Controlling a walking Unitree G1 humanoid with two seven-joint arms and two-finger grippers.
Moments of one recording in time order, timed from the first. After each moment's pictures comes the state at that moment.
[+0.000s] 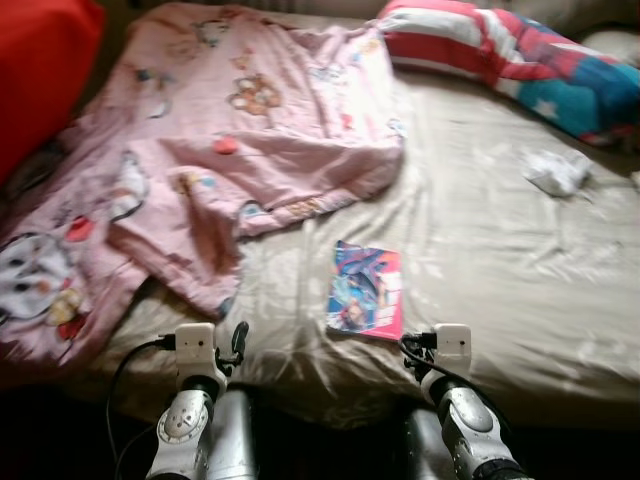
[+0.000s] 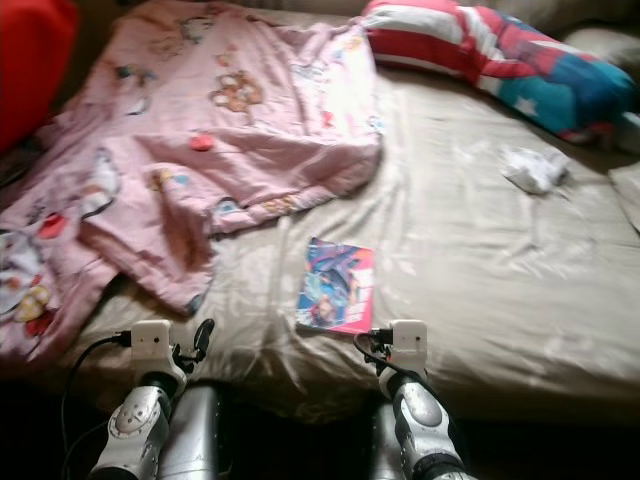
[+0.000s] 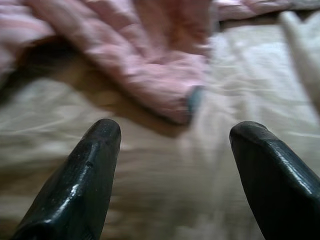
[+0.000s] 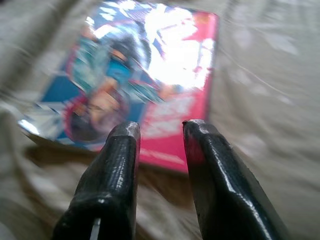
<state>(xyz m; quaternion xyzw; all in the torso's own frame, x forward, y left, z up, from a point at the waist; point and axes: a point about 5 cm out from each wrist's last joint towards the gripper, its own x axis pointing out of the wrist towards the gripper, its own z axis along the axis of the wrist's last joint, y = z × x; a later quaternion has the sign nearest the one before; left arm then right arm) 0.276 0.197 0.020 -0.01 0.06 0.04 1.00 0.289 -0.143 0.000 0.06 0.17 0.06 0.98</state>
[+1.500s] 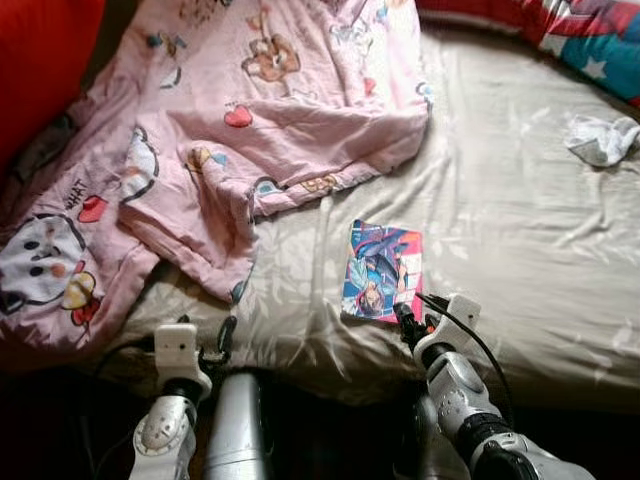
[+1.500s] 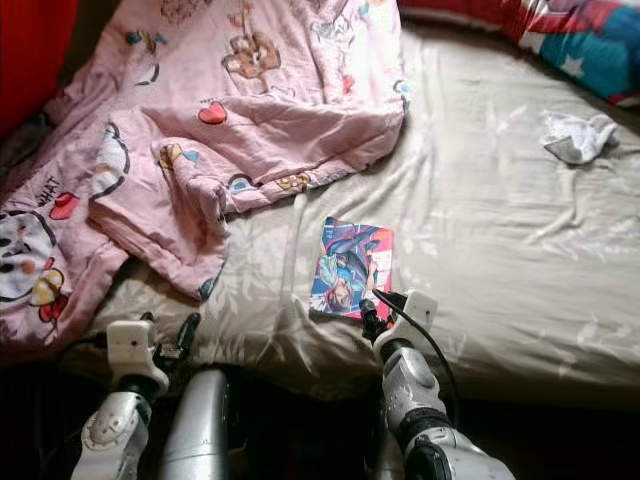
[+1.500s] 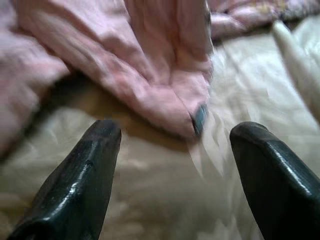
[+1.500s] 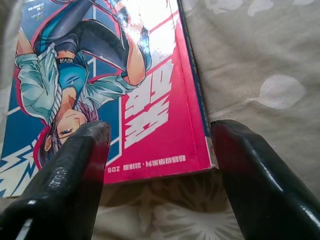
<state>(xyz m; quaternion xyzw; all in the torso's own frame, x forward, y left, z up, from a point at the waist) 0.269 0.206 0.069 0.02 -0.03 0.01 1.00 0.325 -0.146 0.026 0.25 0.18 -0.01 0.95</state>
